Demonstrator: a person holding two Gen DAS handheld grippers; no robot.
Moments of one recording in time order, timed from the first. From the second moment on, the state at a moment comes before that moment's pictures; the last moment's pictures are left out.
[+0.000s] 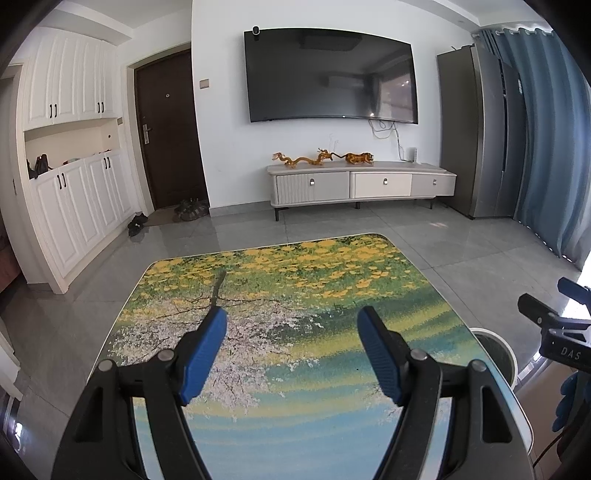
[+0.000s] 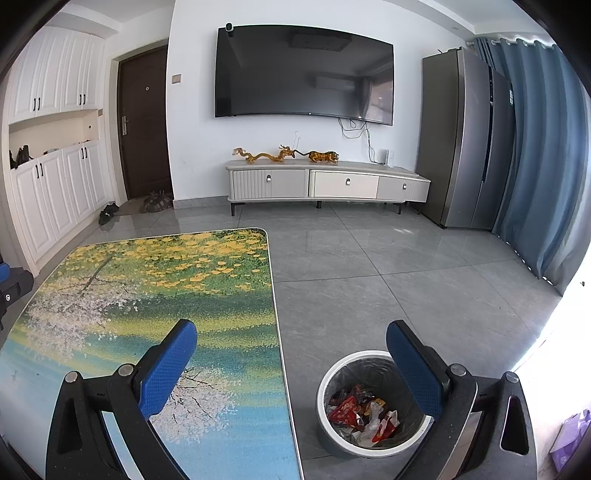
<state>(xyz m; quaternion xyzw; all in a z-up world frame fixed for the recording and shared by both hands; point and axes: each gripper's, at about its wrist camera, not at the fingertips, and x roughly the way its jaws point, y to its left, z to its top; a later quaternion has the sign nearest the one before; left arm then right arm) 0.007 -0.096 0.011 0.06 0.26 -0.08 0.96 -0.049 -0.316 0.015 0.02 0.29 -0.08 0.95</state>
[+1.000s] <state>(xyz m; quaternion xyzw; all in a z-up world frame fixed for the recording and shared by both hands) 0.009 -0.084 0.007 0.04 0.25 -0.06 0.96 -0.044 -0.316 0.011 0.02 0.29 -0.08 0.95</state>
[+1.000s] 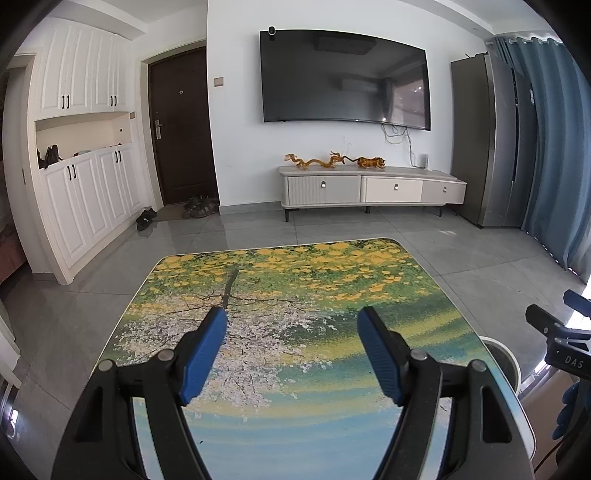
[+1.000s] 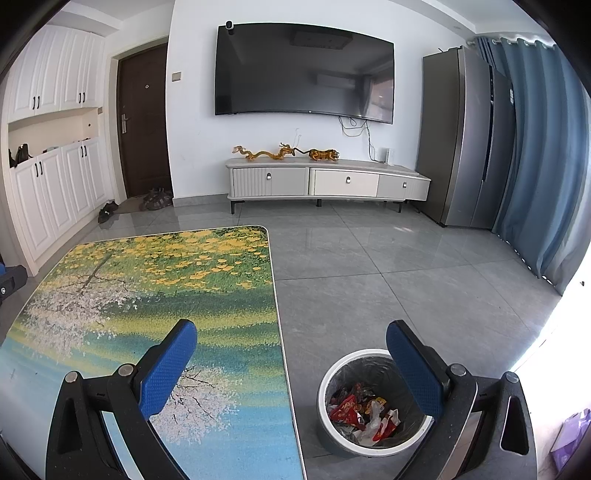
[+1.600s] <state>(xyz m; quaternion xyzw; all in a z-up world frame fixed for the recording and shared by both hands) 0.008 -0.085 0.004 0.04 0.26 -0.05 0.96 -0.043 -0.315 0.008 0.02 0.29 -0.09 0.95</state>
